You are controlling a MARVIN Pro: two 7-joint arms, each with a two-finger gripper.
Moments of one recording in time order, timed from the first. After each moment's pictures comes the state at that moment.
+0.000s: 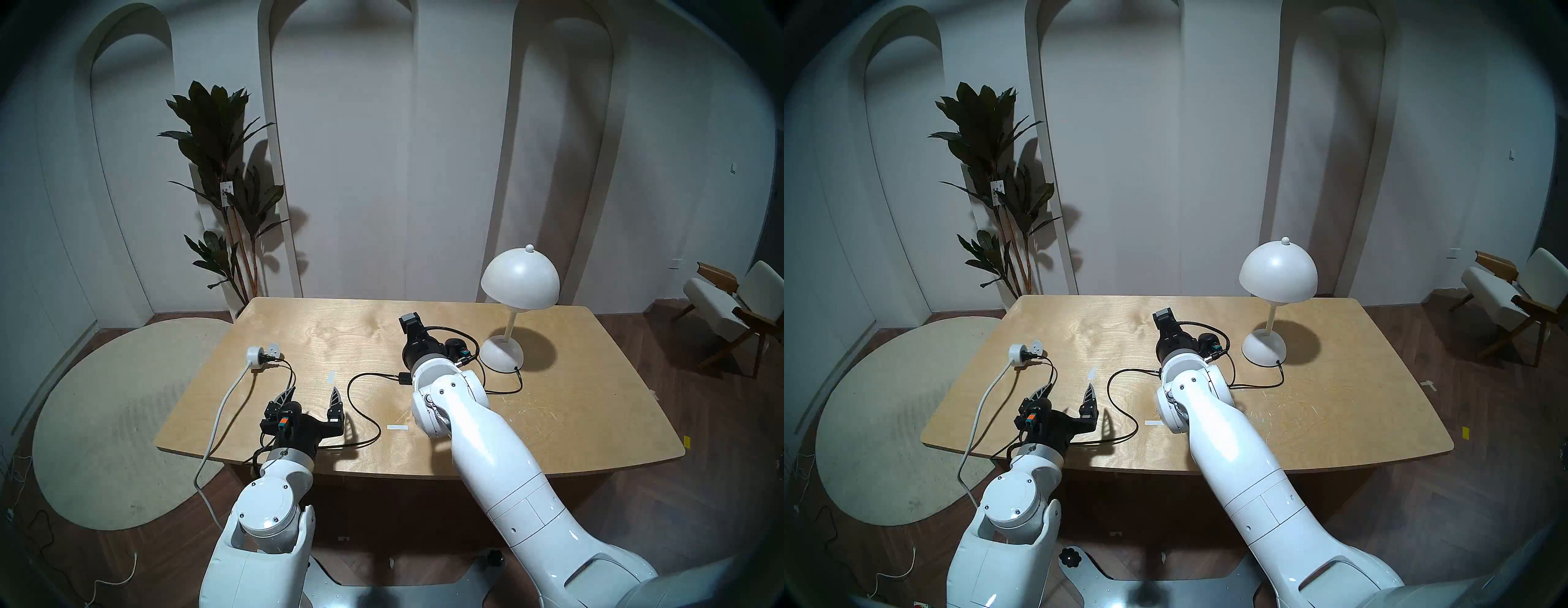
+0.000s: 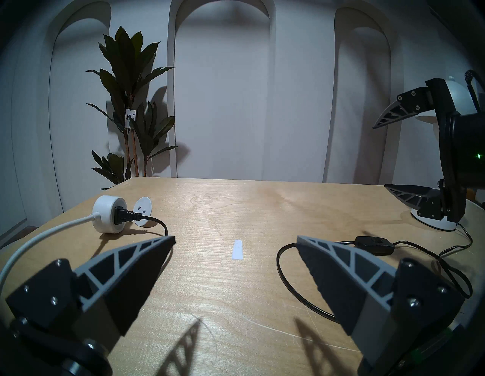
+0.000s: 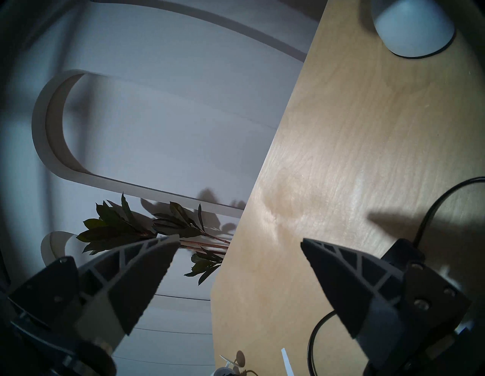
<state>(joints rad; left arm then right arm) 1.91 -1.58 -1.53 -1.78 -0.01 -0.02 0.01 -1.32 -1.53 1.11 -1.49 1.41 -0.19 -0.44</state>
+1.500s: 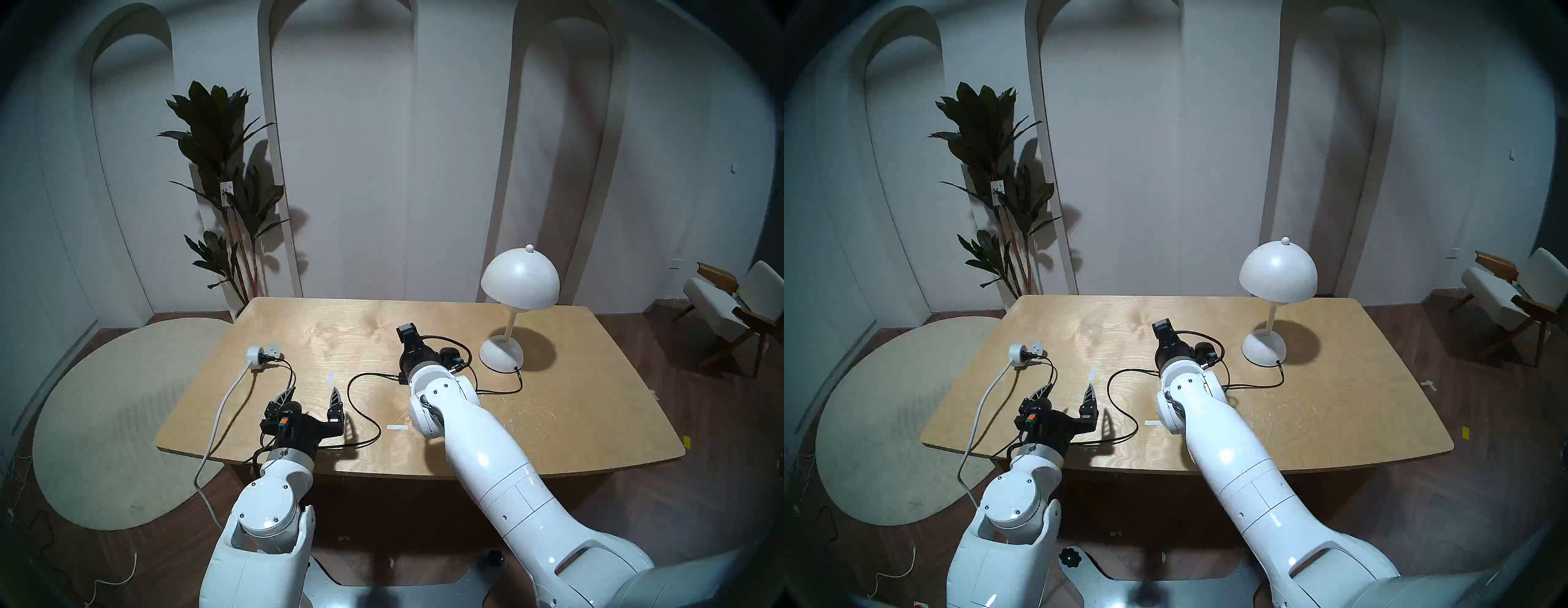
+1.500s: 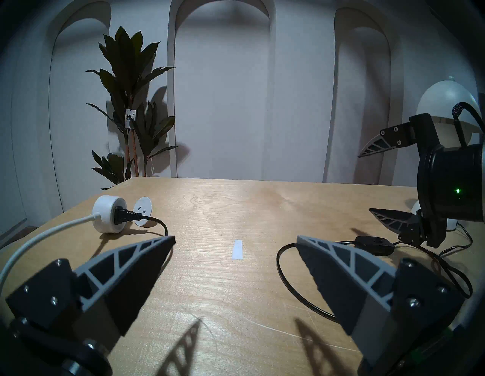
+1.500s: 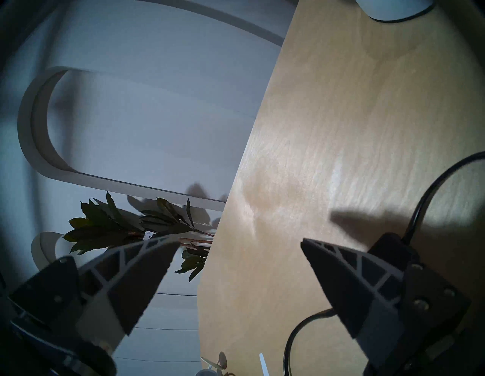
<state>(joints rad) 1.91 -1.58 -1.53 -1.78 -0.01 -0.02 0.01 -1.27 -1.55 1.09 -1.31 1.46 -0.19 -0.36</state>
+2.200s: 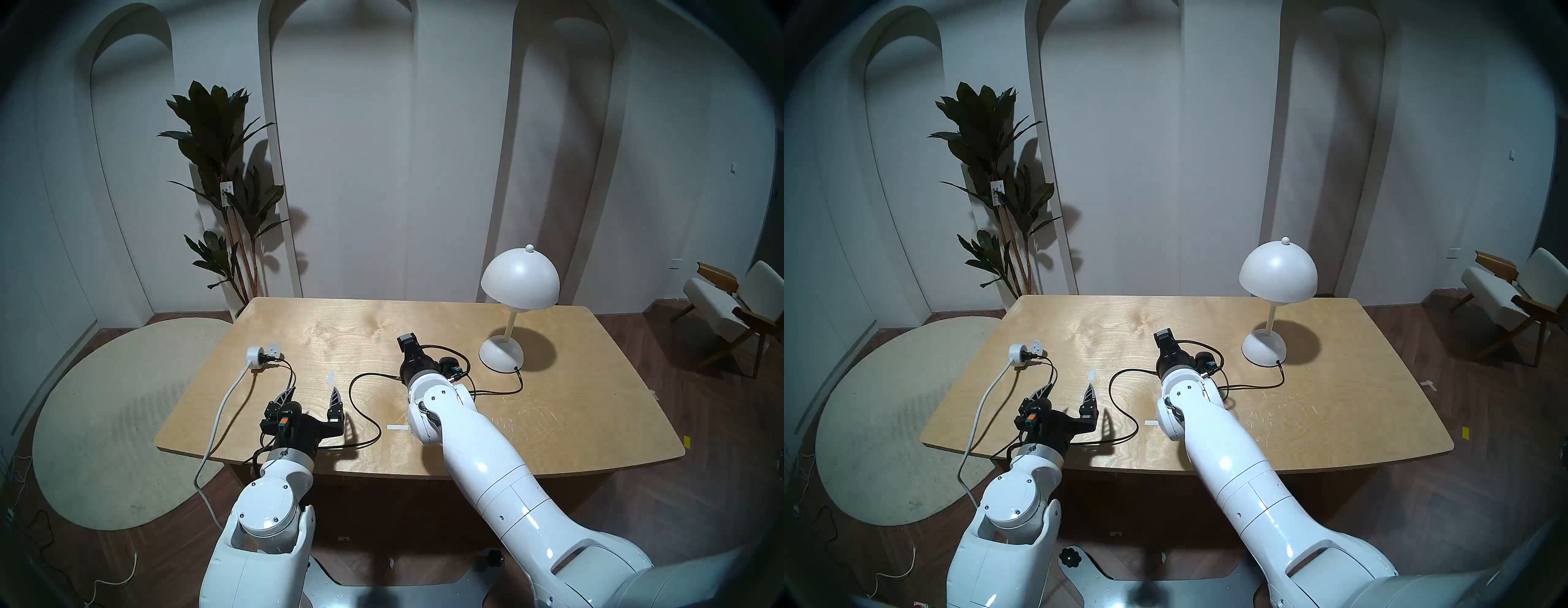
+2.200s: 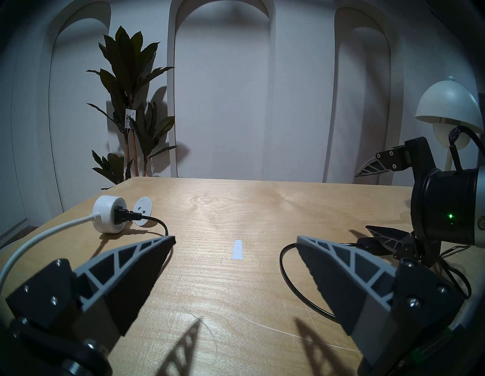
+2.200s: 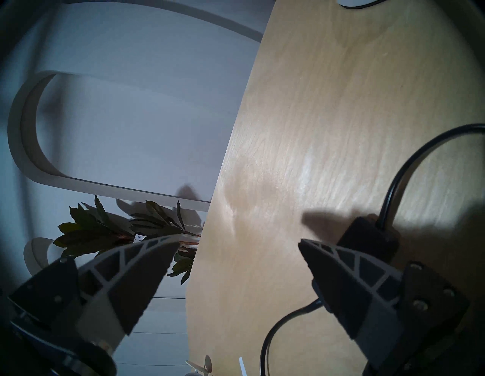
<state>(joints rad) 1.91 -1.58 -1.53 -1.78 -0.01 -0.02 0.01 -1.27 -1.55 1.10 -1.25 1.50 -0.20 -0.33</state>
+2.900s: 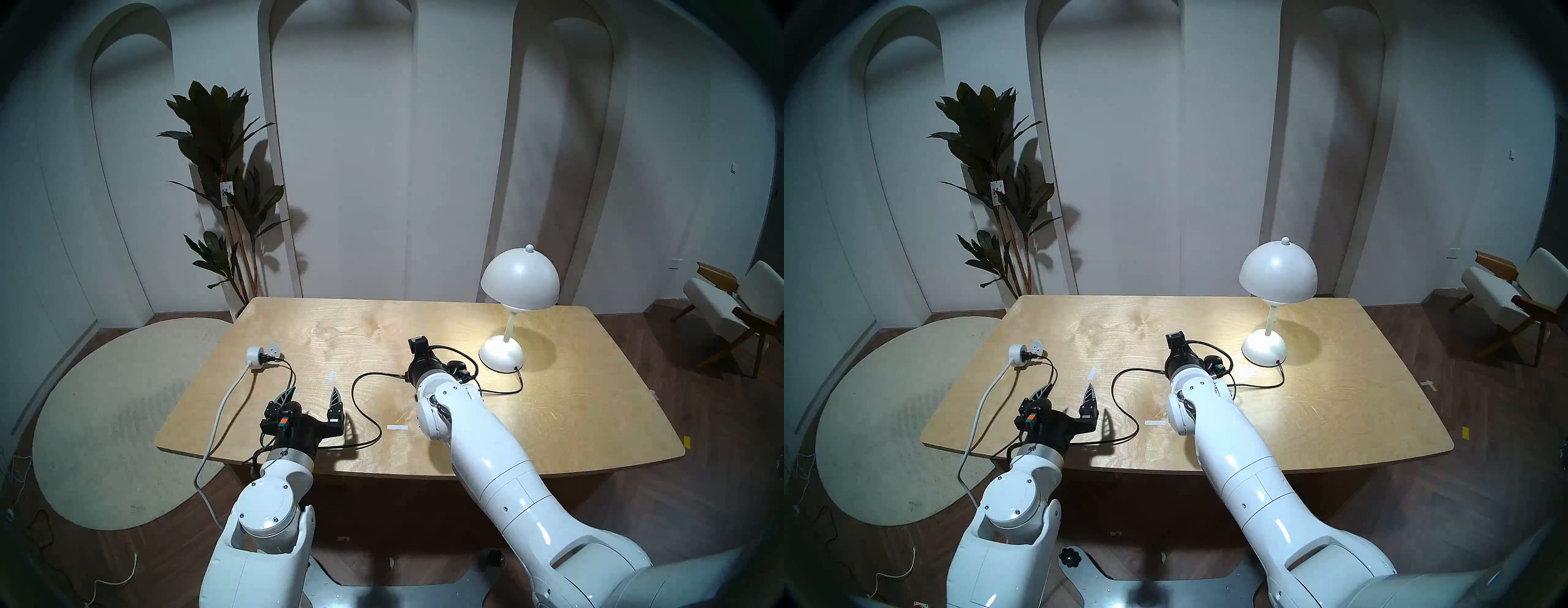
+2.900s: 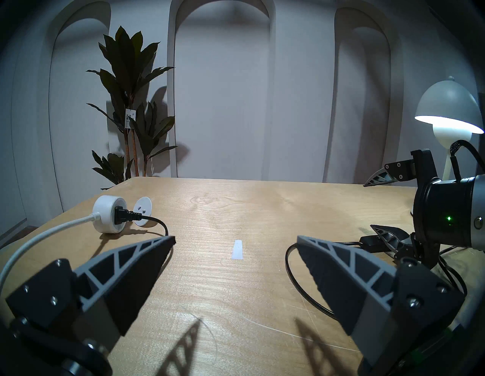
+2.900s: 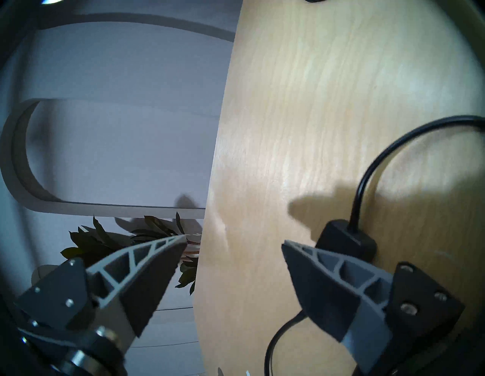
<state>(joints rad) 1.91 -1.58 -1.53 -1.78 -0.01 -0.02 0.01 -1.24 -1.57 1.18 -1.19 1.60 -0.18 -0.31</state>
